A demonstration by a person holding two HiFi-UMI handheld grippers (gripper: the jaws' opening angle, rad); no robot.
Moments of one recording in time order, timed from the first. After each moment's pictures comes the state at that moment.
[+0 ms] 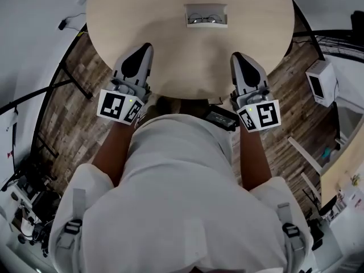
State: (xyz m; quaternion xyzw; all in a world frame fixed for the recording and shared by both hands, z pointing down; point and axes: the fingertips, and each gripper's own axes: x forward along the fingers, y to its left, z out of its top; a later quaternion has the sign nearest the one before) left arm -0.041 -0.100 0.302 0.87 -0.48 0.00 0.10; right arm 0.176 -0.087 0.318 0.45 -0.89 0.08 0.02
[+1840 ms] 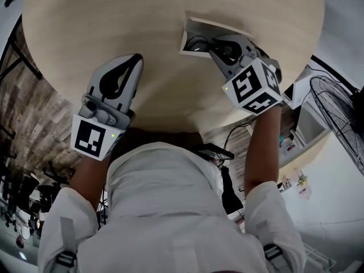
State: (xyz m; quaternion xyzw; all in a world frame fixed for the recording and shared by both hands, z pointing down) left arm -0.068 -0.189 0.470 0.86 -0.46 0.03 0.21; right arm 0.091 -0.226 0.563 0.01 -0.83 0.03 0.56
